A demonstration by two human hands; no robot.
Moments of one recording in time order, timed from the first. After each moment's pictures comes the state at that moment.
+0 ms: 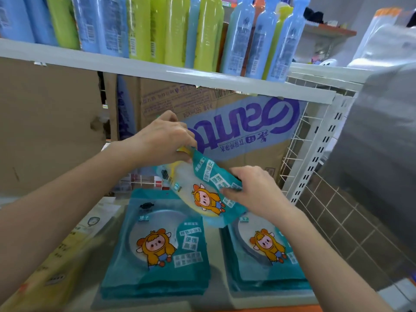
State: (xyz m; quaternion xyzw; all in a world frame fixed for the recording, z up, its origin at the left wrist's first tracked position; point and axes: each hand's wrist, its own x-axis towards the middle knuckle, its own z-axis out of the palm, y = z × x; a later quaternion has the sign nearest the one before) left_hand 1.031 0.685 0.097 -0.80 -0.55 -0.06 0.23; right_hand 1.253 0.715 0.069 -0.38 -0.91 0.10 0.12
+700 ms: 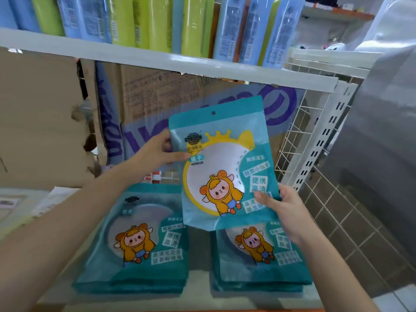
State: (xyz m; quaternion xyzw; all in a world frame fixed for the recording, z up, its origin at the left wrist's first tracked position) left_hand 1.057 0.715 0.032 -0.53 -0.57 -0.54 -0.32; right_hand 1.340 0.767 0.008 -0.33 -0.65 0.59 0.36
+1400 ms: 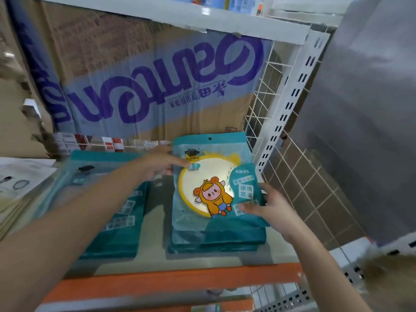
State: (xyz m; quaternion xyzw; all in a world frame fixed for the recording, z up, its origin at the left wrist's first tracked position) left_hand 1.155 0.760 -0.031 -0.37 -0.64 -0.43 -0.52; right_hand 1.426 0.780 -0.045 -0.49 -0.68 0.49 0.21
